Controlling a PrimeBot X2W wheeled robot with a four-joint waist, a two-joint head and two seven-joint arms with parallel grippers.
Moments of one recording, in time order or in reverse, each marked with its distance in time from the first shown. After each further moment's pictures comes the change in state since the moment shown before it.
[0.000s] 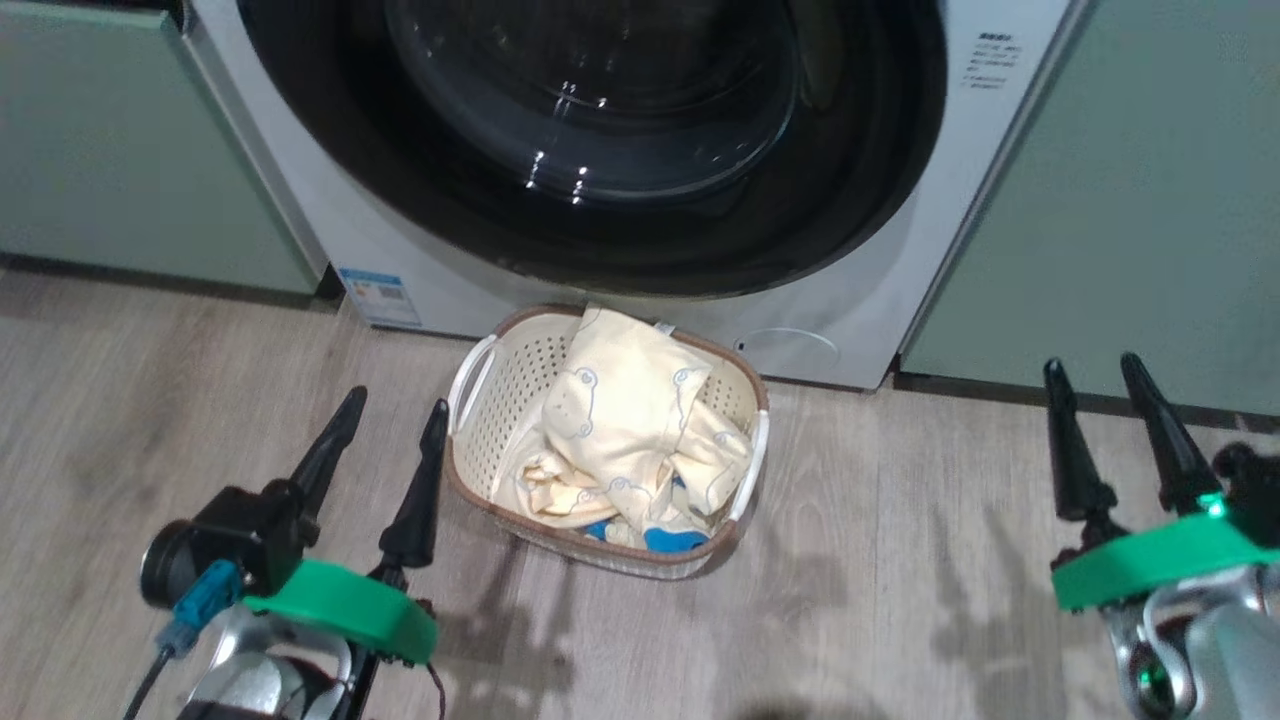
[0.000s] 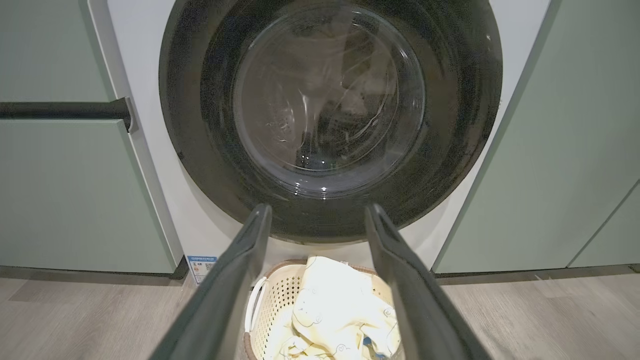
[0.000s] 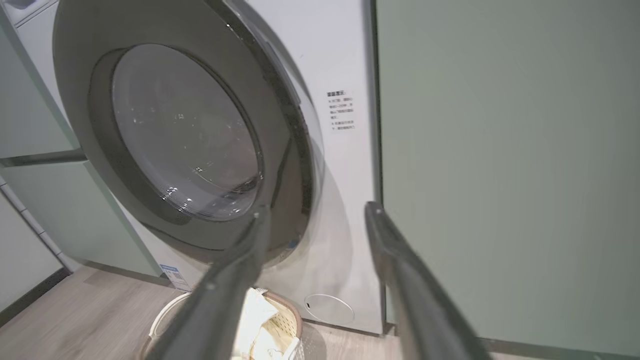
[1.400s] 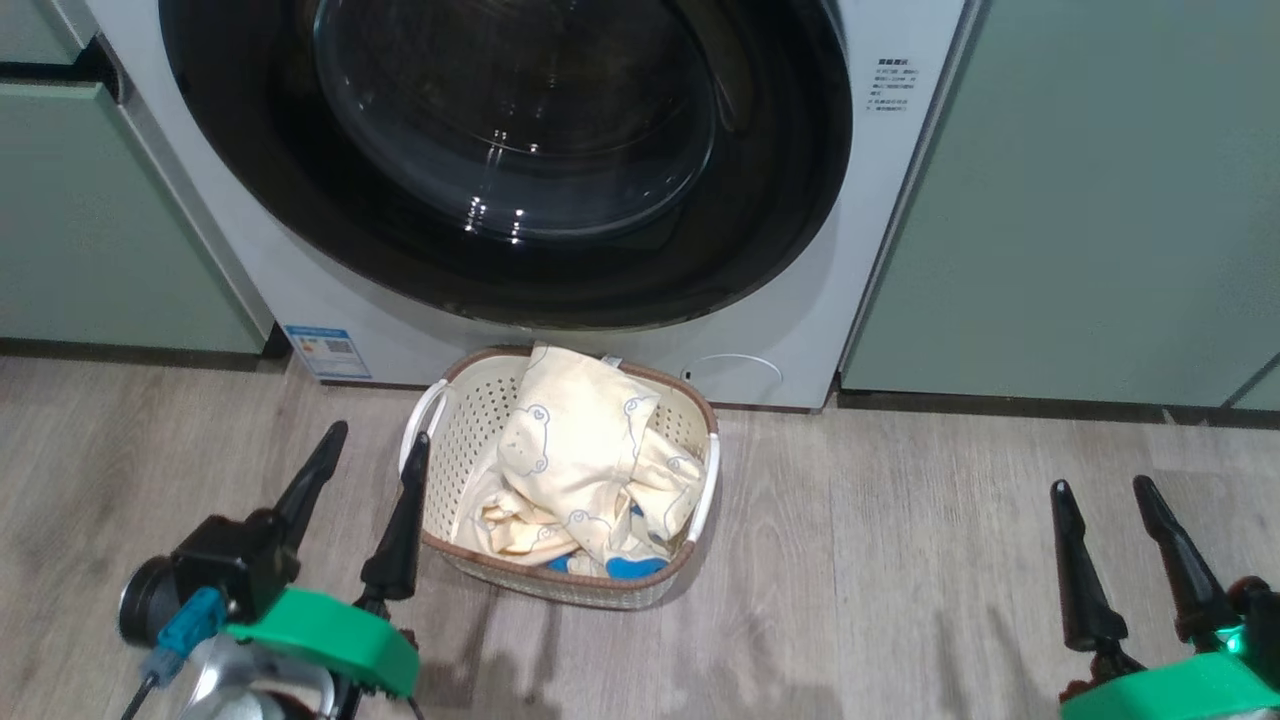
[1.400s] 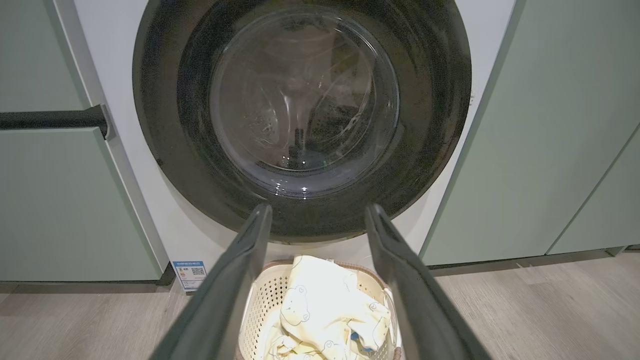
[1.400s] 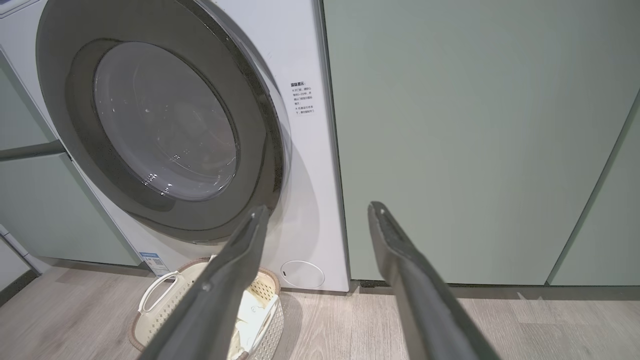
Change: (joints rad) left arm 0.071 0.028 0.012 -0.040 -0.012 0.043 0.029; right arm 0.320 0.057 -0.085 -0.312 -0.073 0.000 0.099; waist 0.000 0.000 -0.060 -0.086
